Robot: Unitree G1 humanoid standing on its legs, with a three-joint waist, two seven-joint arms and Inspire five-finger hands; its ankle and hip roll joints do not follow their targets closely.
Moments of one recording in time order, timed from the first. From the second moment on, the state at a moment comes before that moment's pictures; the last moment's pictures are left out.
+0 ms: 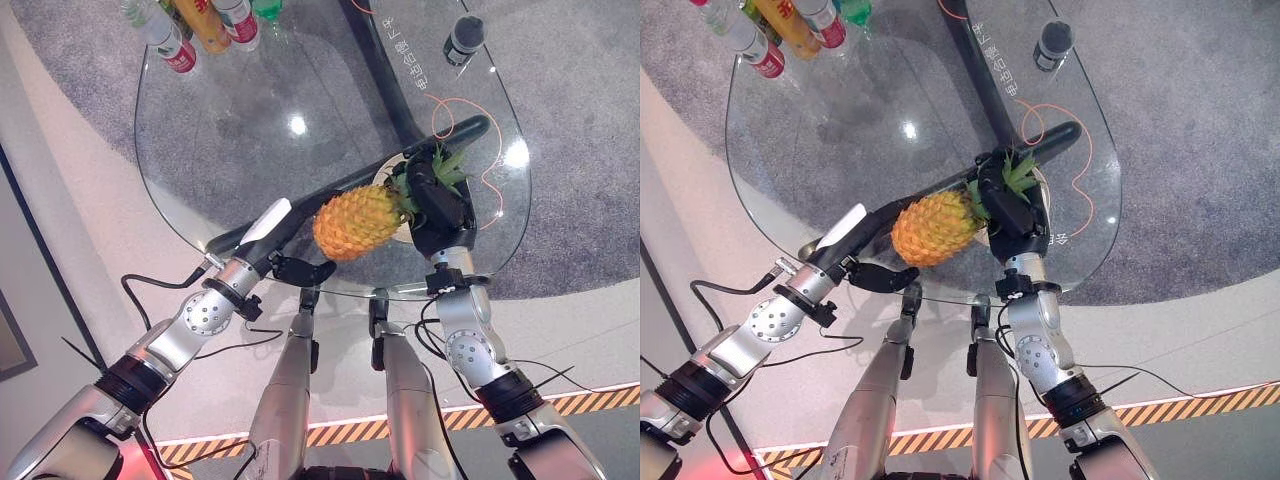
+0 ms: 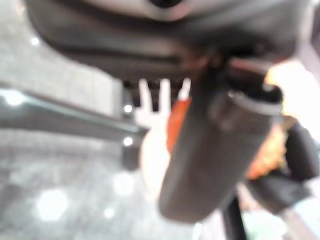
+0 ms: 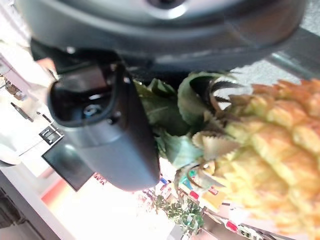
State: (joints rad) left arm -0.47 0.78 -0.57 0.13 -0.07 -0.29 0.10; right arm -0.42 -0.37 0.36 0.09 1.08 -0.42 -0.05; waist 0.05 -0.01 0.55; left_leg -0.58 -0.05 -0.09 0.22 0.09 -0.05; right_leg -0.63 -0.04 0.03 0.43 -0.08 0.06
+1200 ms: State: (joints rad) left arm -0.38 0.58 -0.58 0.31 -0.08 -0.13 0.14; right arm -0.53 -0.48 0.31 0.05 0.10 -0.31 -0.59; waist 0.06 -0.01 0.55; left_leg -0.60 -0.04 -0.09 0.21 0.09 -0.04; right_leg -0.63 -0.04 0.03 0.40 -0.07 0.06
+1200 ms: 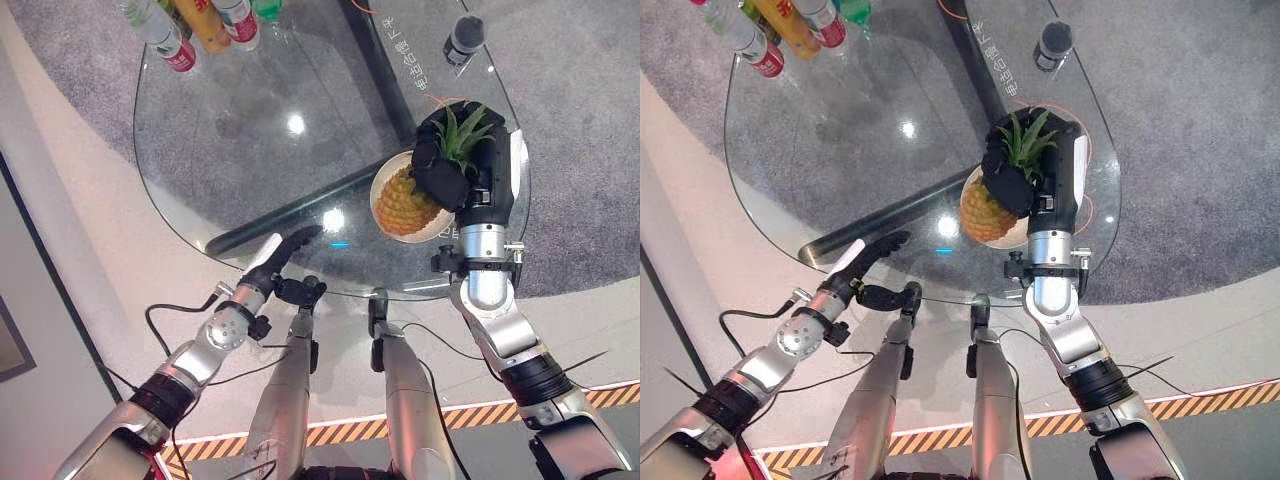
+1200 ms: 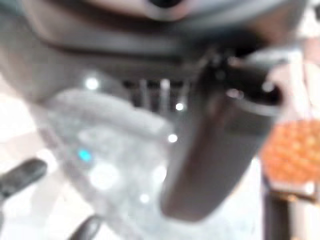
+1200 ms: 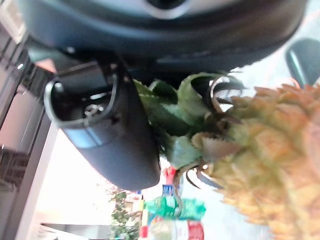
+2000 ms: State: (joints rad) left arm -0.39 0.56 -0.67 0.35 -0.10 -0.19 0.30; right arm -0.71 -0.57 0.34 0.26 -0.23 -0.26 -0.92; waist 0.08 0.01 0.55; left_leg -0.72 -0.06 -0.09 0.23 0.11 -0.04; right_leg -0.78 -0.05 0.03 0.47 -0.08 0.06
